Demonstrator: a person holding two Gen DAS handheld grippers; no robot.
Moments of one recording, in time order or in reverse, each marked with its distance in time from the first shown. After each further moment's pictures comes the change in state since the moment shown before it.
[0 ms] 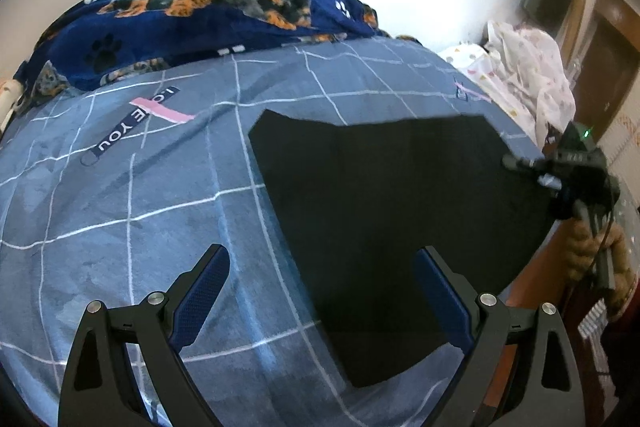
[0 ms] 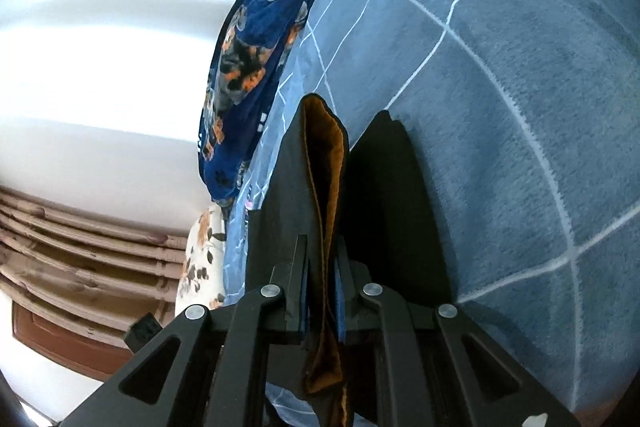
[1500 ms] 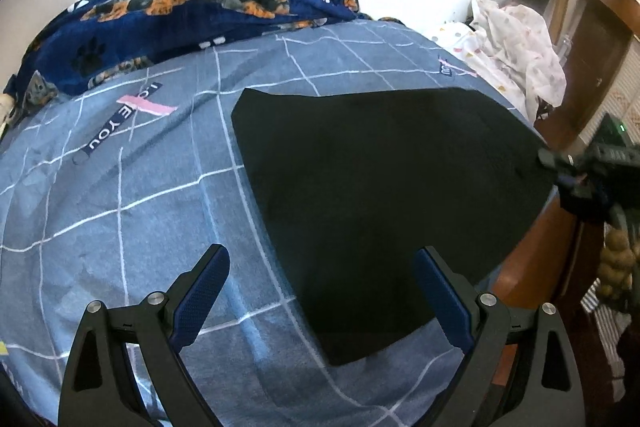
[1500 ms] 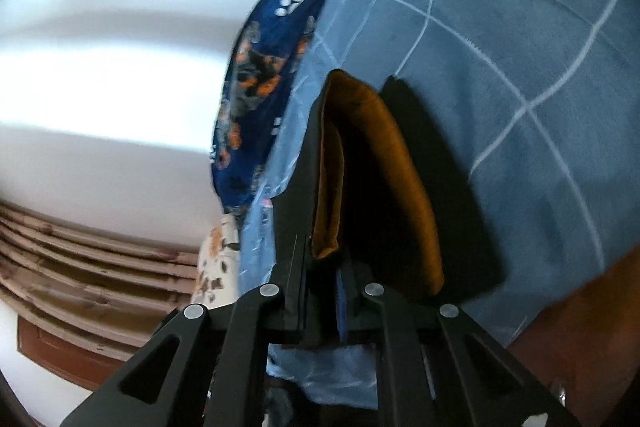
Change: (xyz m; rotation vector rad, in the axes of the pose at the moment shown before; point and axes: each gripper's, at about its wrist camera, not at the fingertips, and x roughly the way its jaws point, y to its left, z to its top) left arm -0.005 -0.014 -0.013 0.053 0.037 -0.015; right arm -0.043 0.029 -0.064 0.040 -0.082 -0.005
